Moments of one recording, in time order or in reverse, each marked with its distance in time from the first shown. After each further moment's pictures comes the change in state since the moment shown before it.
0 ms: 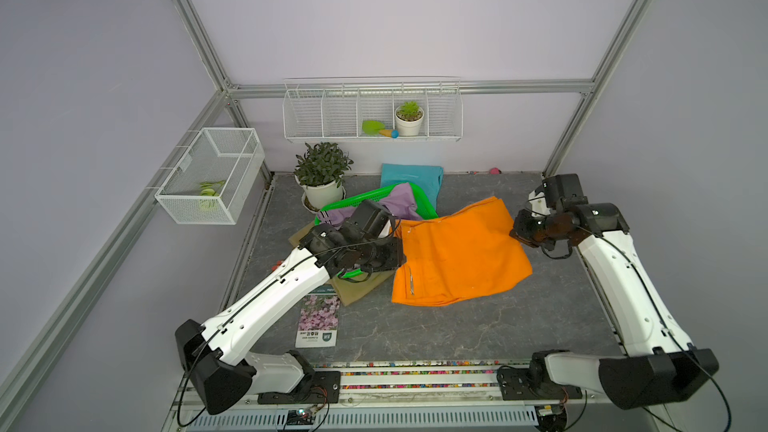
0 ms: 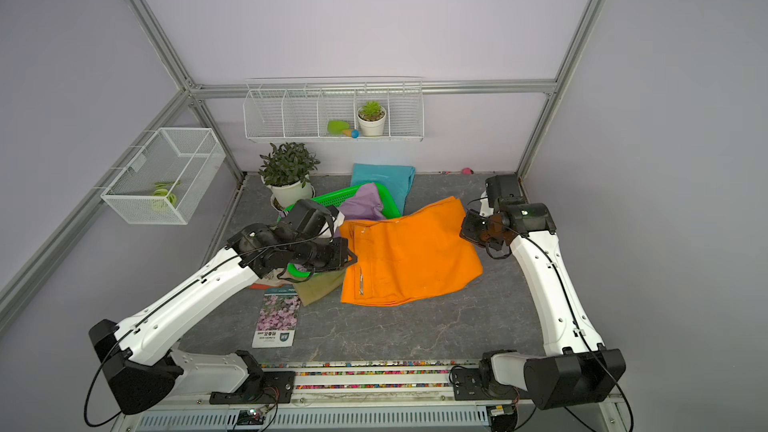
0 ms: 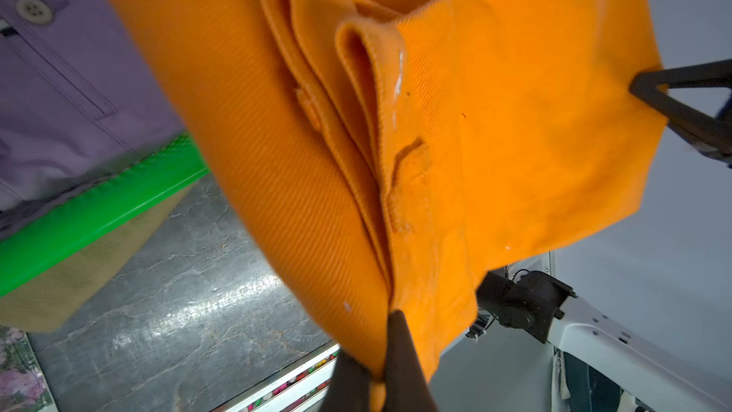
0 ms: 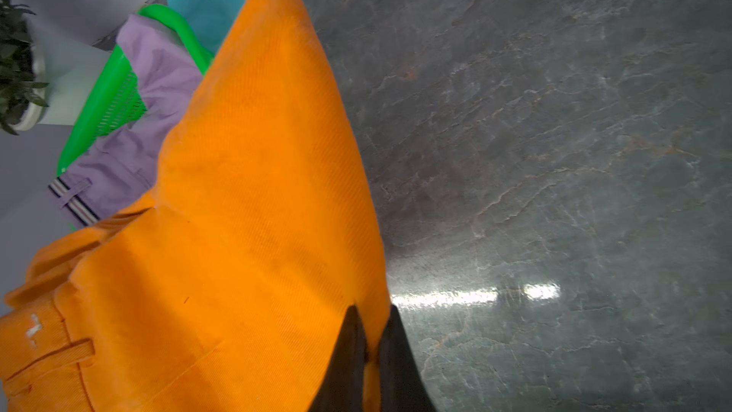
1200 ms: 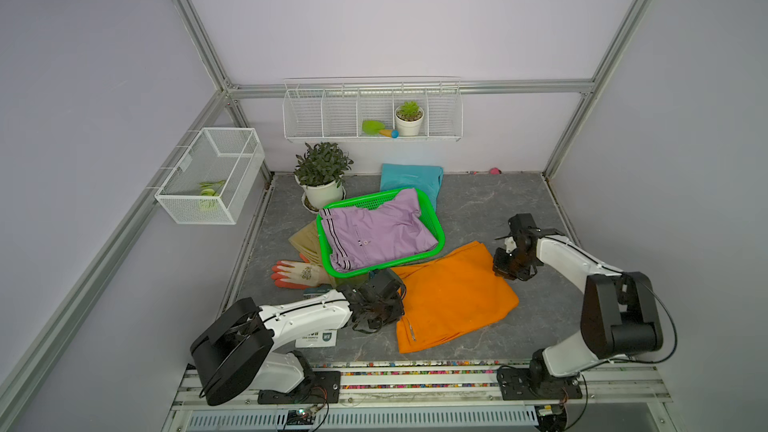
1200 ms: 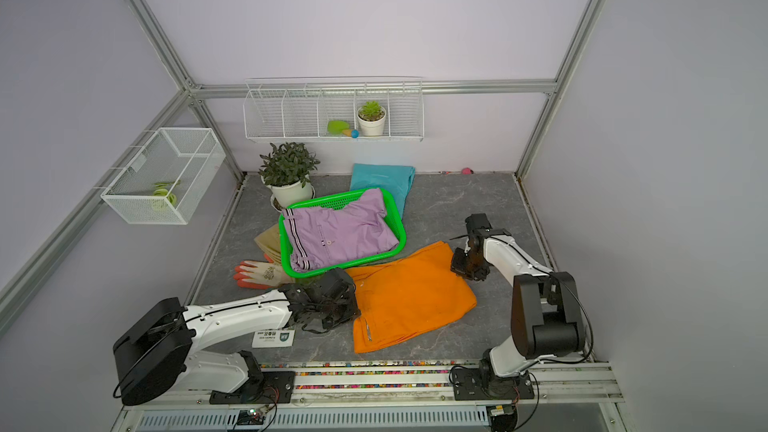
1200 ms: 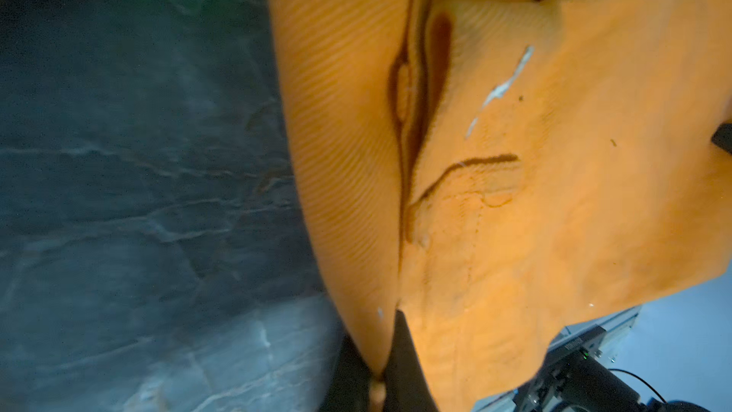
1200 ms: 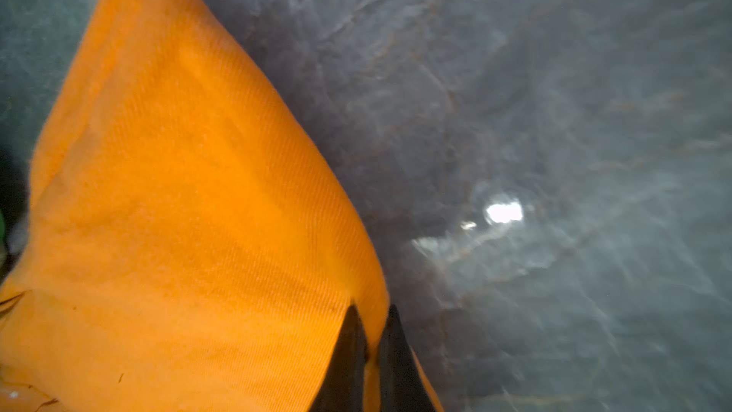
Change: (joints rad) left arm -0.173 0.057 -0.729 0.616 -0.088 -0.473; right arm -0.041 0.219 -0.525 0.386 0.047 -0.044
